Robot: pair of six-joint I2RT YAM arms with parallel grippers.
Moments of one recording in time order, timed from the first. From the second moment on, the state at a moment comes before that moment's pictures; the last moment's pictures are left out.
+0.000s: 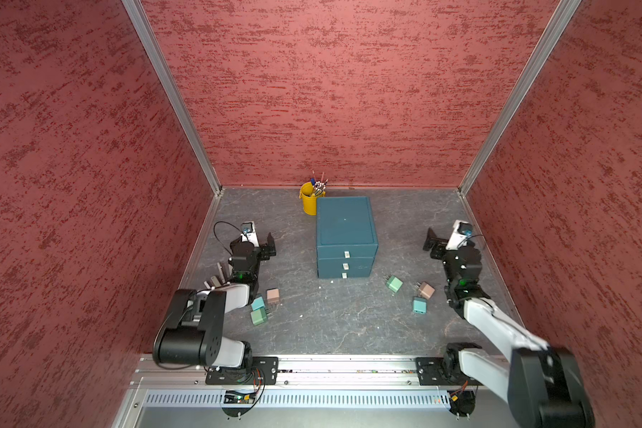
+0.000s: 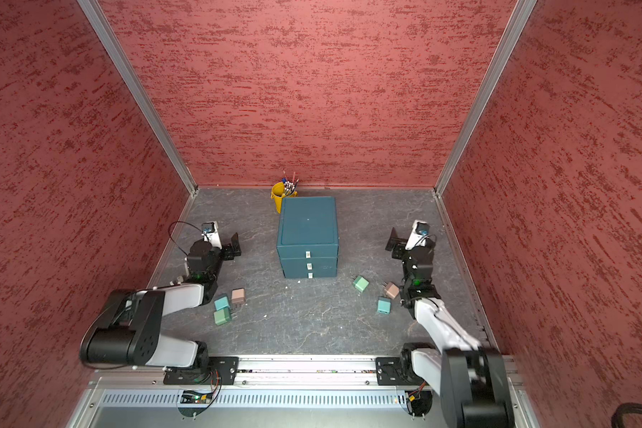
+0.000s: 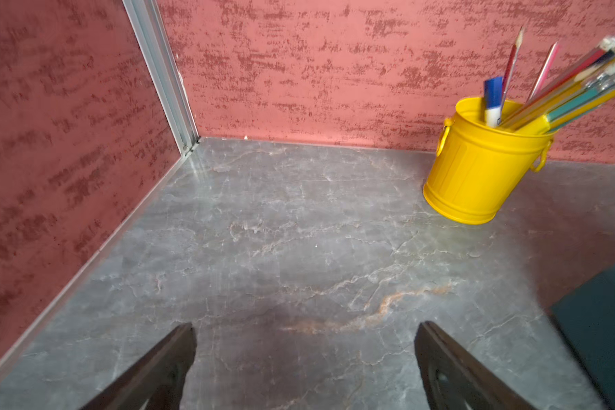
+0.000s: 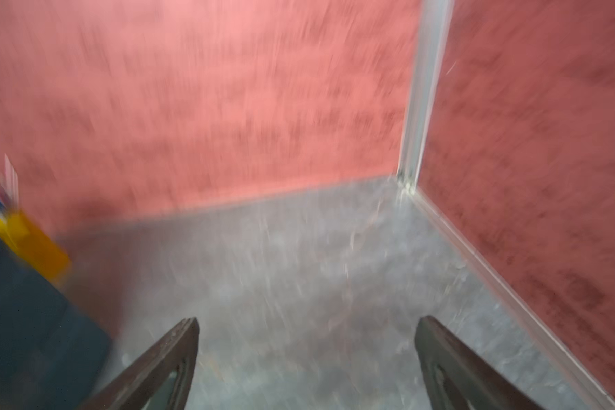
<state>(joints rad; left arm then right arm) -0.09 1.36 0.48 0.65 -0.21 -0.06 0.01 0.89 0.44 0.43 0.17 0.24</state>
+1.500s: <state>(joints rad) -0.62 1.39 1.21 -0.53 -0.06 -0.66 1.04 1.35 1.20 -0.66 0.34 0.83</state>
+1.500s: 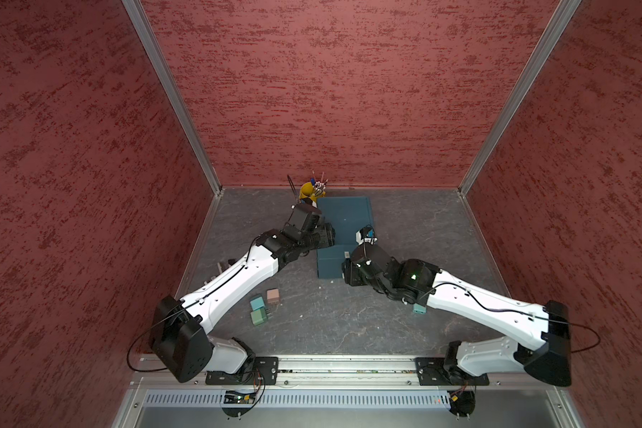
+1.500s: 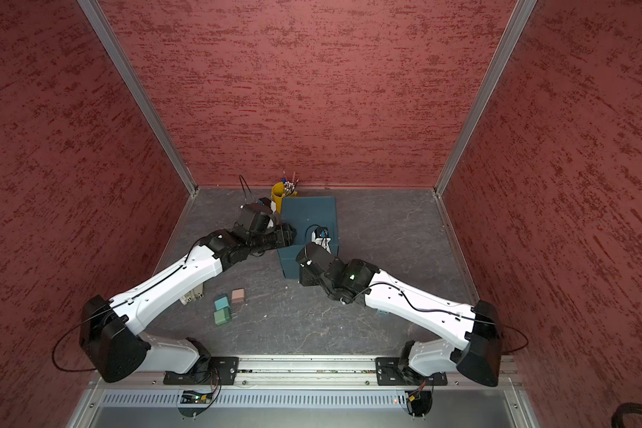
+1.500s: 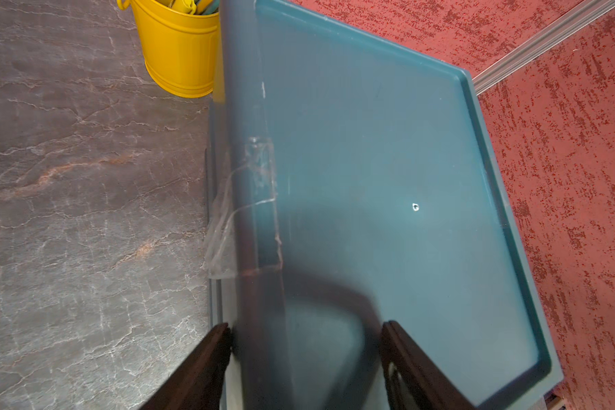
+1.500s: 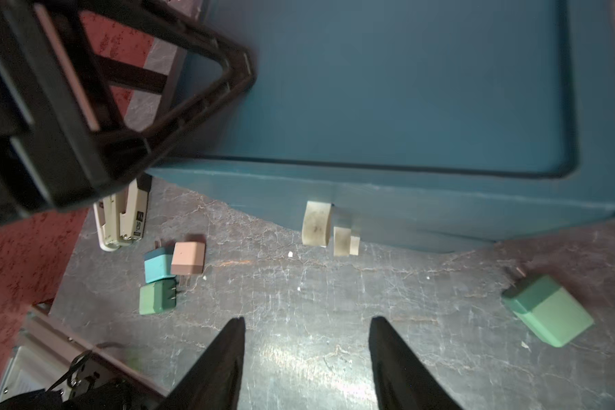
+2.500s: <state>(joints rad) -0.62 1.37 1.18 -0.51 -0.07 -0.61 1.00 1.46 1.21 -0.54 0.42 0.84</state>
